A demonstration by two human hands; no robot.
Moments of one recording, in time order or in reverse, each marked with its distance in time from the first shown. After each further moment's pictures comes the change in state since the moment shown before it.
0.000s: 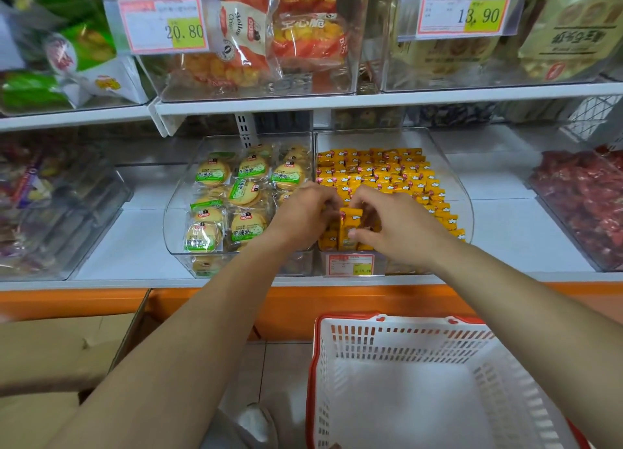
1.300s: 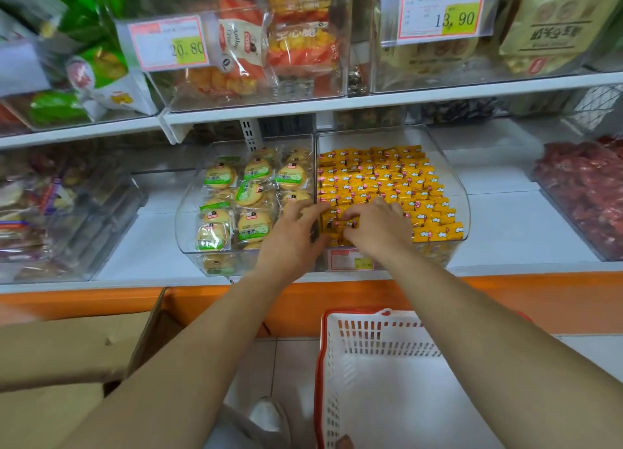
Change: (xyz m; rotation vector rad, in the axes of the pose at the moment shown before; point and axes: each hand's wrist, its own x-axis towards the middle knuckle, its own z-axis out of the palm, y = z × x) left_hand -0.053 -0.001 0.016 0.181 0.050 -0.201; right_hand 0.022 0.005 0.059 -0.149 0.043 0.432
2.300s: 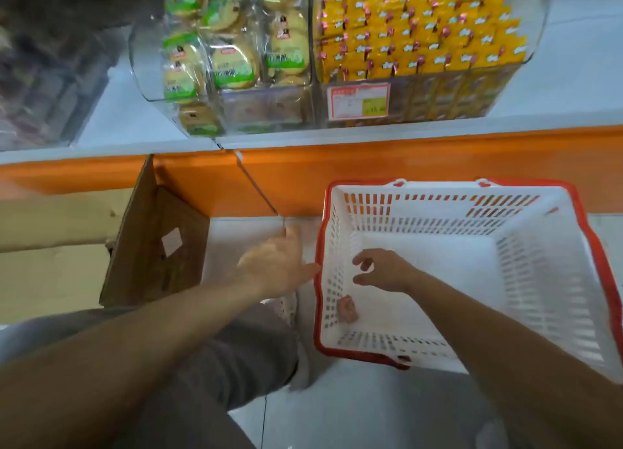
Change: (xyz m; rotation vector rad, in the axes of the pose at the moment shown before) left_hand -0.188 -0.011 0.082 0.172 -0.667 -0.427; right_hand -0.177 0.118 0.215 0.318 -0.844 0.022
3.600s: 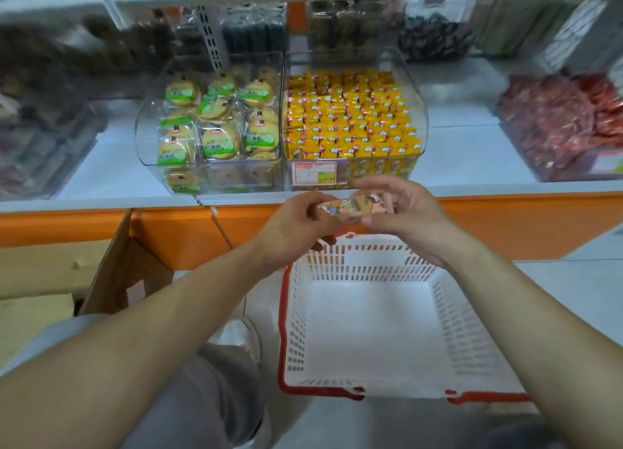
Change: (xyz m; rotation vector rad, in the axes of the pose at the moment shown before) left_hand -0.033 0.085 -0.102 -0.996 0.053 0.476; right_hand -0.155 -0.093 -0.167 0.697 0.408 -0.550
